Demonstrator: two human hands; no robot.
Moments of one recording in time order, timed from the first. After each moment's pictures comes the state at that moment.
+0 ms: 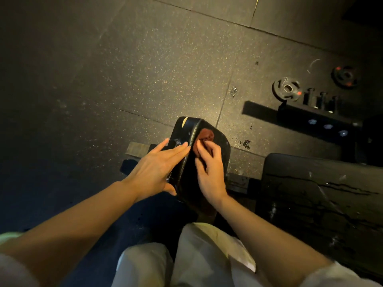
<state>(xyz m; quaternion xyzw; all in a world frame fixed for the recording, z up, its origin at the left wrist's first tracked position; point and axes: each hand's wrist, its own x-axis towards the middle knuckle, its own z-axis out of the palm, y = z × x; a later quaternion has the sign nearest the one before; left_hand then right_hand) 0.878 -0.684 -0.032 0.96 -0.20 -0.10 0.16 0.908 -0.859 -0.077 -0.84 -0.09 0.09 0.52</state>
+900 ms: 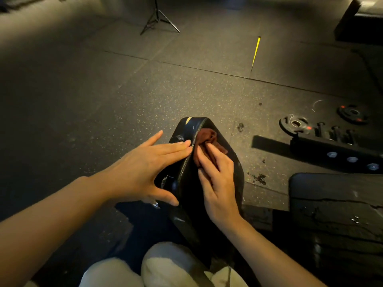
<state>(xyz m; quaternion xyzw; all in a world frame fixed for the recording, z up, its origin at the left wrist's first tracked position) 0.867 -0.671 -0.060 0.97 -0.24 -0.03 0.08 0.897 -0.871 -0.147 -0.80 -0.27 -0.13 0.51</state>
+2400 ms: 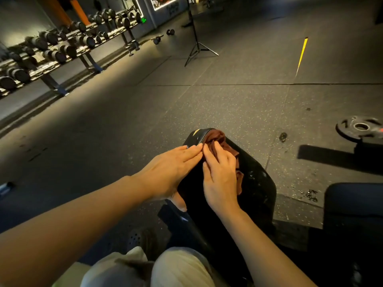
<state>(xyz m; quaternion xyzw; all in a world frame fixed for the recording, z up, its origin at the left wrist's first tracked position) 0.870 -0.743 -0.029 0.97 -0.14 -0.14 -0.11 0.922 -0.870 -0.132 -0.83 -0.22 -0.07 0.52</state>
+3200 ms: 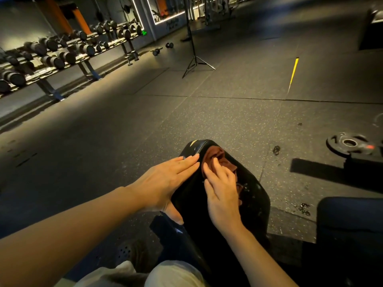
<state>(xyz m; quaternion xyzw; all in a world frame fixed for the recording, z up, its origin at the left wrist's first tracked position) 0.869 -0.732 -0.036 0.98 -0.15 -0.13 -0.07 0.922 -0.886 -0.146 -0.82 -0.25 -0.04 0.52</state>
